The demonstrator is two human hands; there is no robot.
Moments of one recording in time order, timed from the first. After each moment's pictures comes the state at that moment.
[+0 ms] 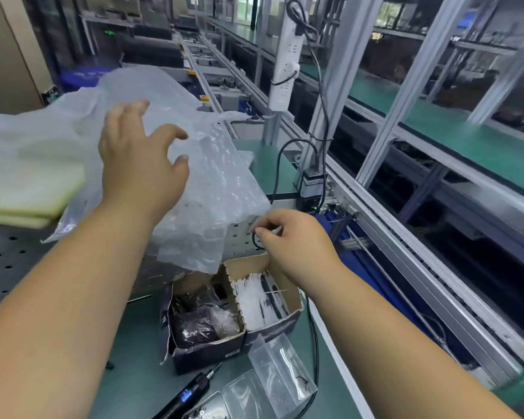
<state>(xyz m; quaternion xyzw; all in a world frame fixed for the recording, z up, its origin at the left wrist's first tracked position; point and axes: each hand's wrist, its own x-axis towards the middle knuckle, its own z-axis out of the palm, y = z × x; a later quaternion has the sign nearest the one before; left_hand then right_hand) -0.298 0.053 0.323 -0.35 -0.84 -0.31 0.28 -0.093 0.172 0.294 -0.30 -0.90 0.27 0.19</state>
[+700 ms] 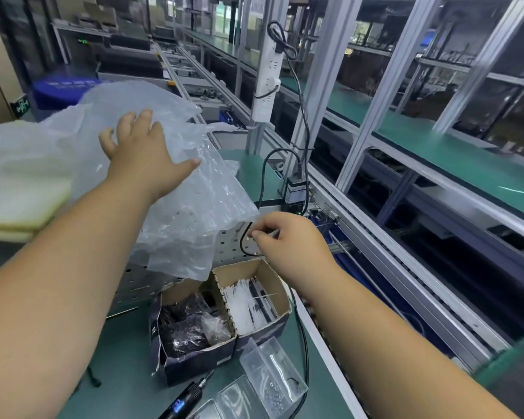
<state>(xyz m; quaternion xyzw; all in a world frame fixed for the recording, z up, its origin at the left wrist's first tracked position) -0.337 0.086 0.336 -0.34 -0.90 -0.17 0.21 -0.080 0.157 0.309 -0.32 -0.88 0.28 0.22</state>
